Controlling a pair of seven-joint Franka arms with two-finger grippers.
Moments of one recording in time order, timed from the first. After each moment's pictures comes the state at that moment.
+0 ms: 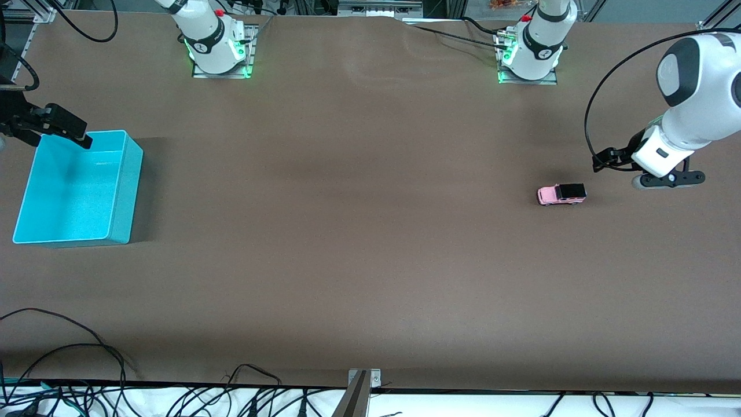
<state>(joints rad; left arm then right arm) 0.16 -0.04 -0.05 -2.21 0.04 2.06 0.01 -0.03 0.01 0.01 -1.56 0.01 1.60 0.03</state>
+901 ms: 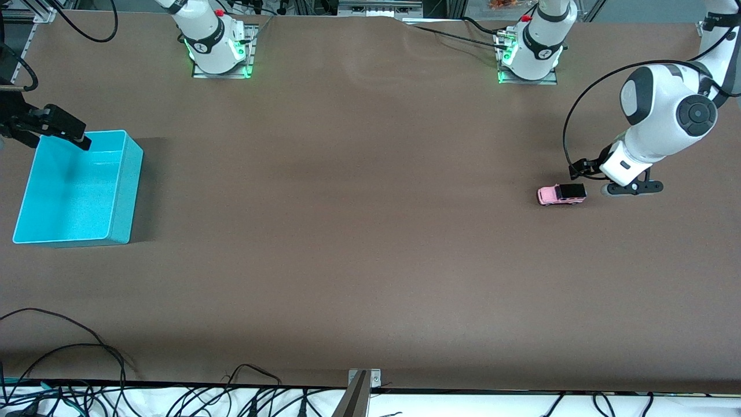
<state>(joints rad) 0.16 0.05 -0.05 -2.37 0.04 2.31 0.01 -0.03 0.02 0.01 -1.56 0.01 1.62 0.03</state>
